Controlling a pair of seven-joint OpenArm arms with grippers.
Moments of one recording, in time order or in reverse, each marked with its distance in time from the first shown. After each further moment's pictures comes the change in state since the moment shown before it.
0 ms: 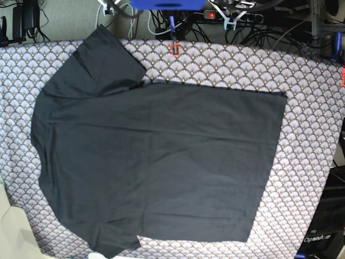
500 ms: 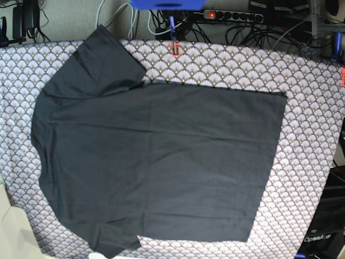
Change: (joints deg) left arm 21.5 -12.6 -10.9 -0.1 -13.5 -27.0 -32.4; right arm -28.1 8.2 0.7 0.8 0.0 0.1 52.6
